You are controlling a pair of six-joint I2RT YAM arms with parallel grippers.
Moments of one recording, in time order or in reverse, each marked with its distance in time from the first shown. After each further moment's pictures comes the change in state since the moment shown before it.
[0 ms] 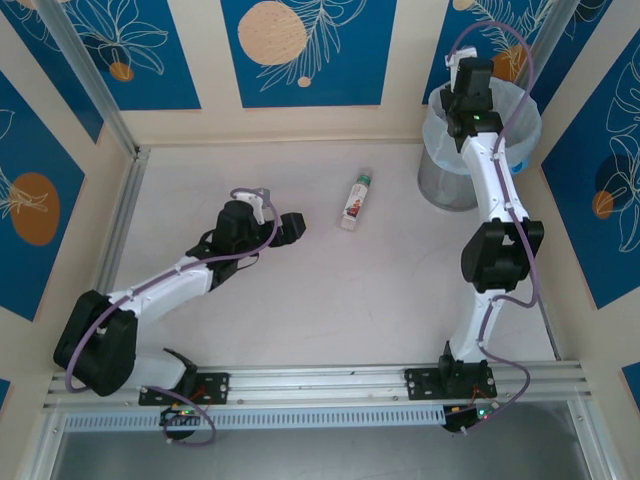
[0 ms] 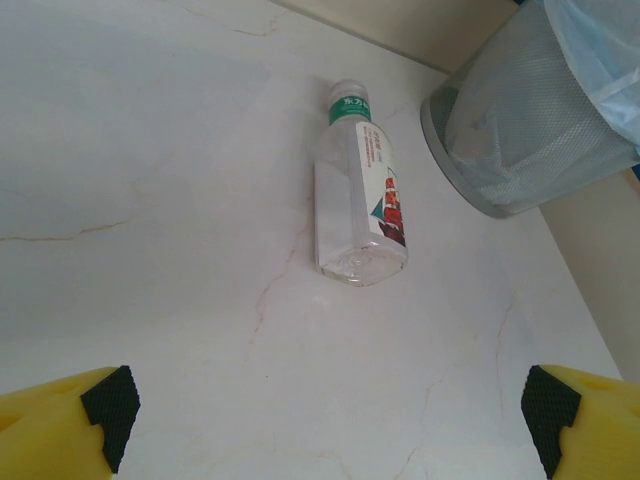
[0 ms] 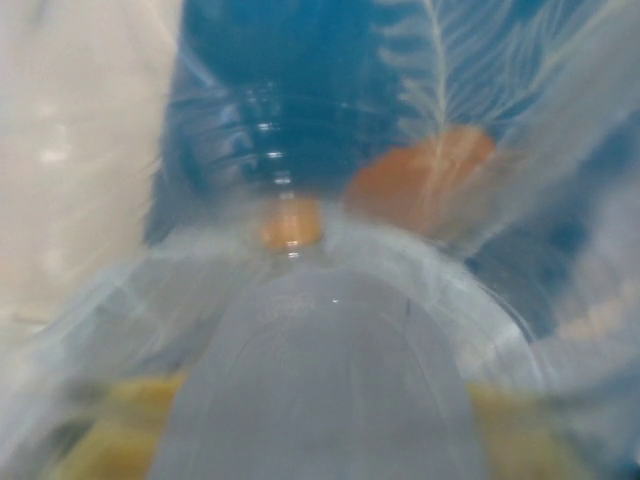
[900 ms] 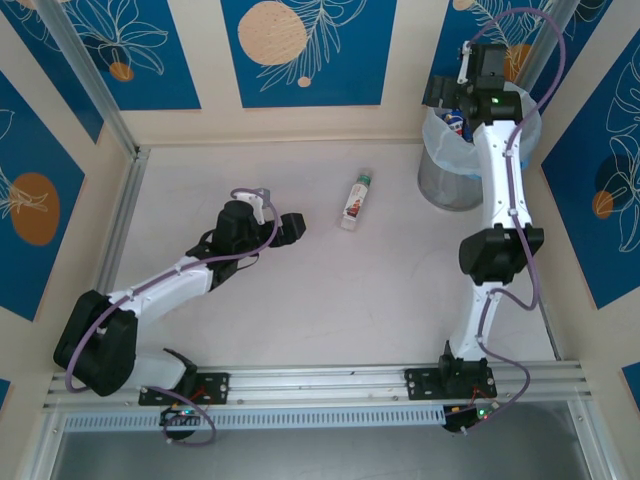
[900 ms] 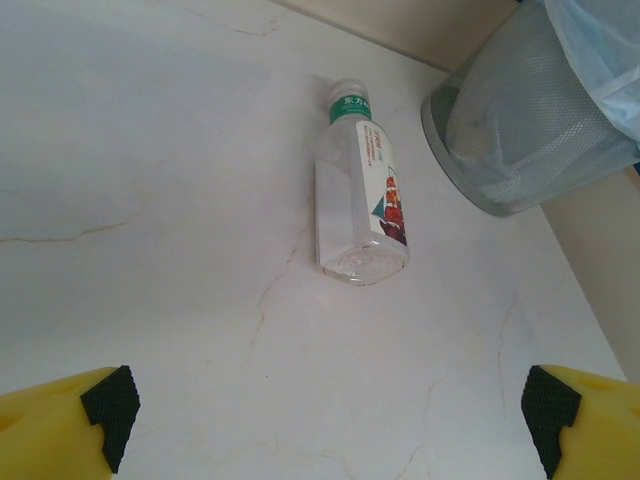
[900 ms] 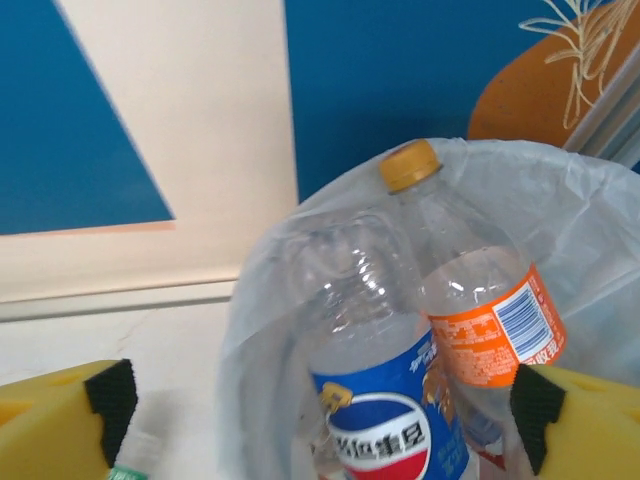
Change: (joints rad) left arm 0.000 0.000 0.000 -0.001 0.000 0.003; right arm -0.016 0.032 0.320 -0.444 -0.296 0.382
